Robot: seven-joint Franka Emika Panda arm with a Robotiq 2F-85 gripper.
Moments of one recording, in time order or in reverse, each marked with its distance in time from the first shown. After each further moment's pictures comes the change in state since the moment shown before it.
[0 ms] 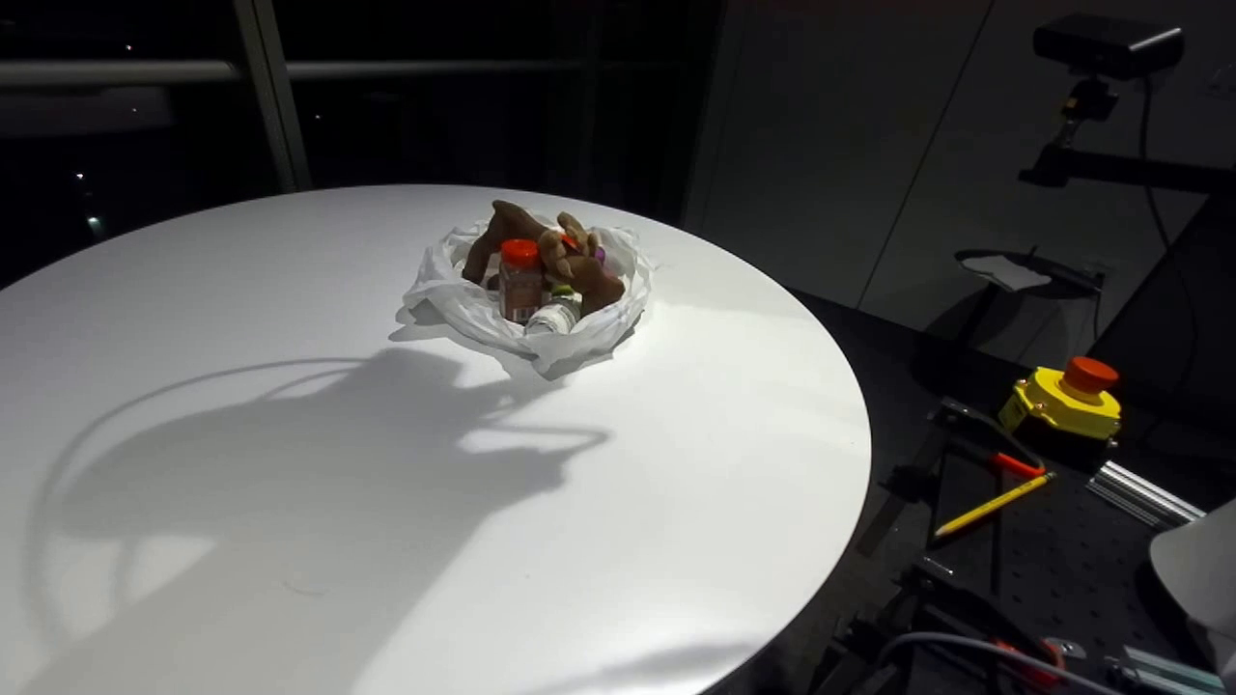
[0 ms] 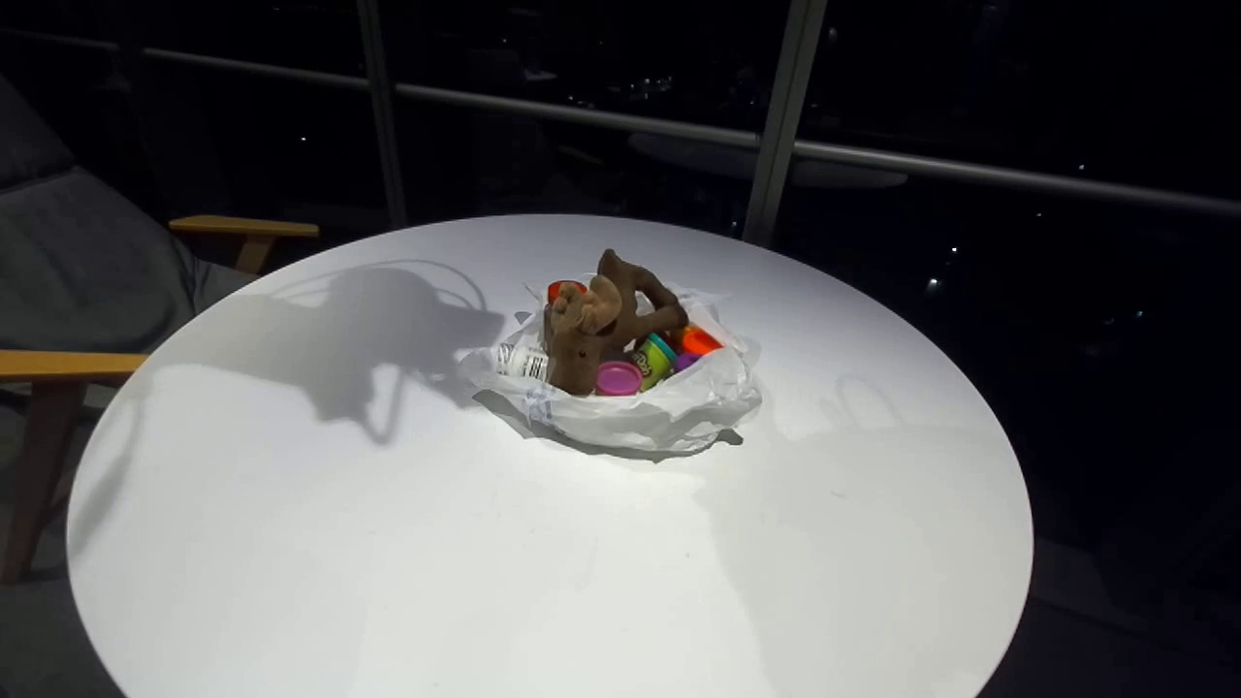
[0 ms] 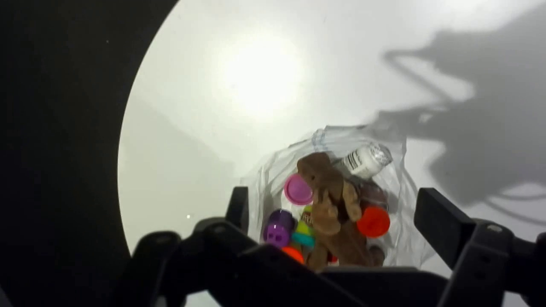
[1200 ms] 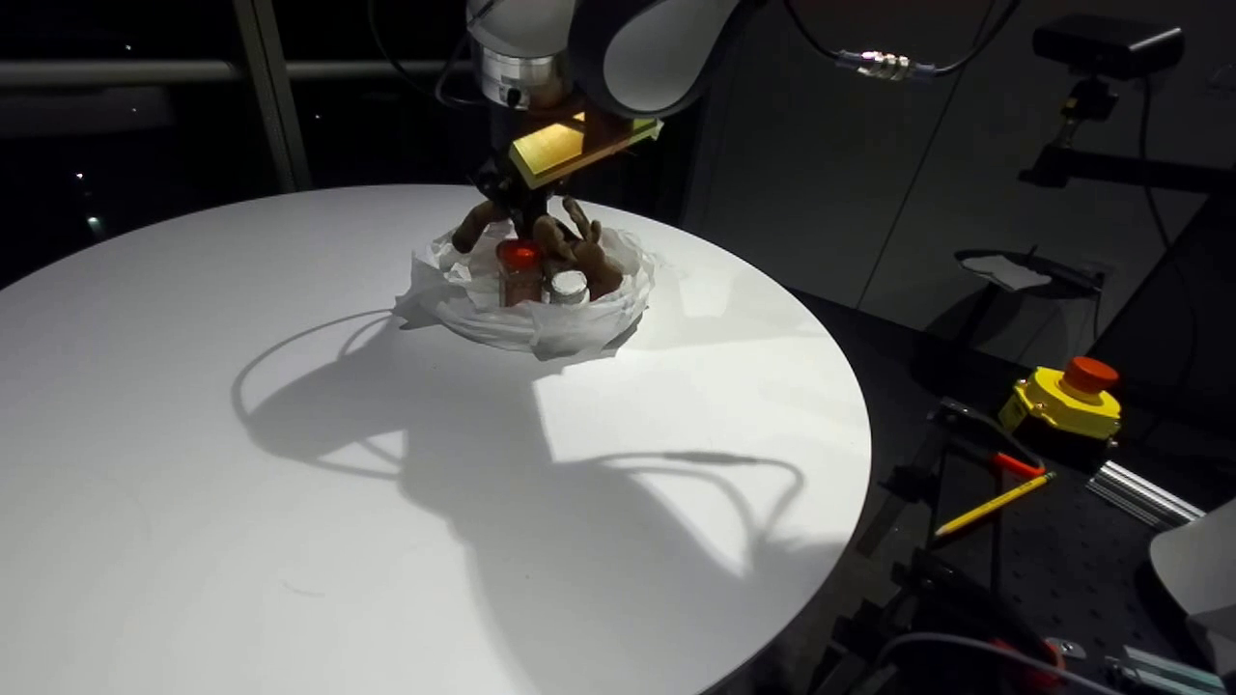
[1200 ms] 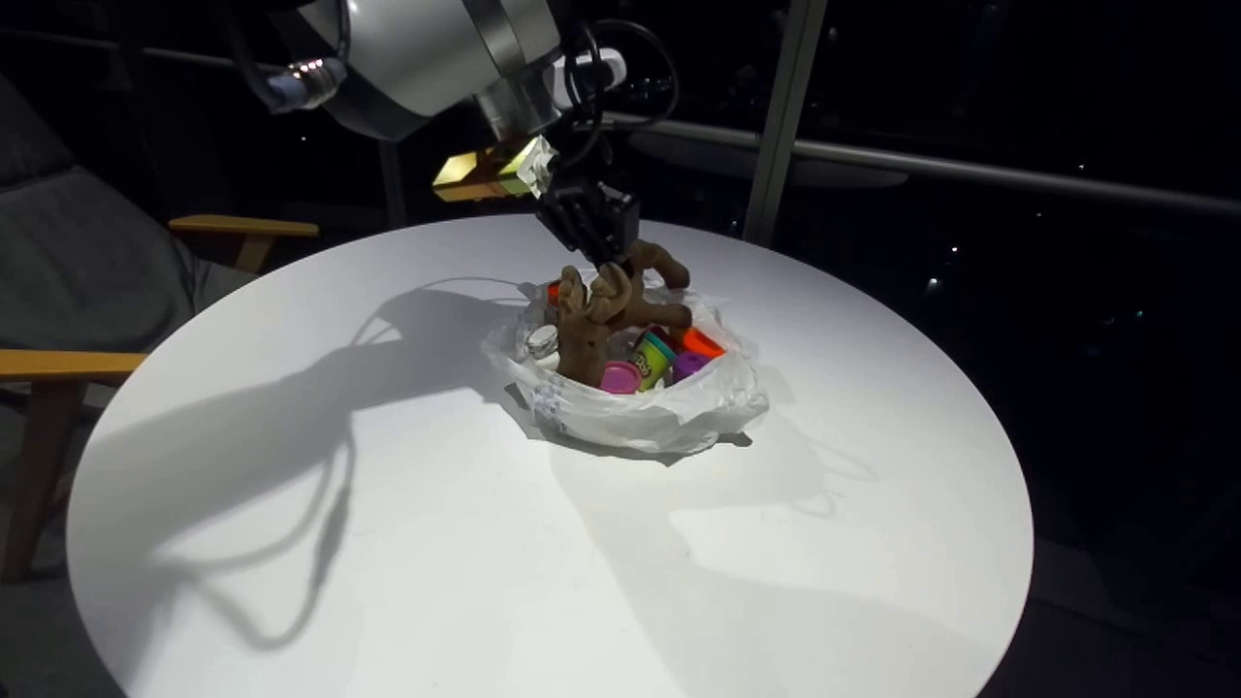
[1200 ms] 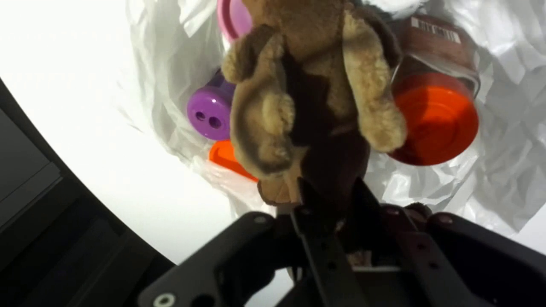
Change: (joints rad) arm -0.017 0.537 -0.021 0.082 -0.625 0.727 0.414
